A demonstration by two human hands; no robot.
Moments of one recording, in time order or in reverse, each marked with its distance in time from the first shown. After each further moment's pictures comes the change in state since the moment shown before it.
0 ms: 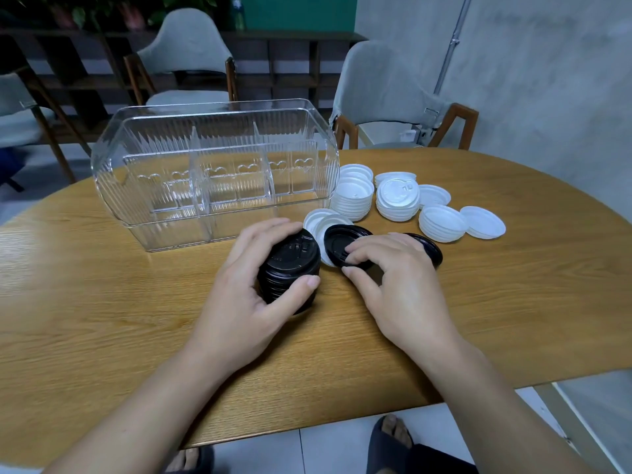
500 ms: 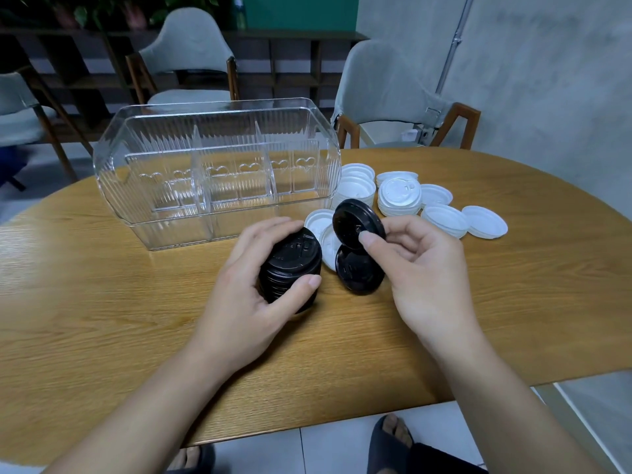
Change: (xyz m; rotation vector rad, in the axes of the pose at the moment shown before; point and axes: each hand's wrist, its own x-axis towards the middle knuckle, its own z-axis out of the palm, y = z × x) left_hand -0.001 -0.001 0.000 -0.014 0.000 0.006; right_hand 0.008 -0.025 -0.022 0.798 0.100 0.438
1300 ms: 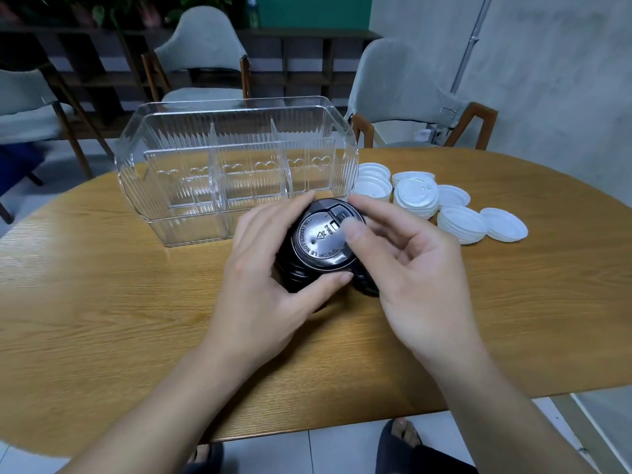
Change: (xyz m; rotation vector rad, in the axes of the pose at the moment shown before) left_hand 0.007 0.020 -0.007 0.068 0.149 0.093; right_hand -0.021 -0.031 0.035 0.103 -0.154 -0.098
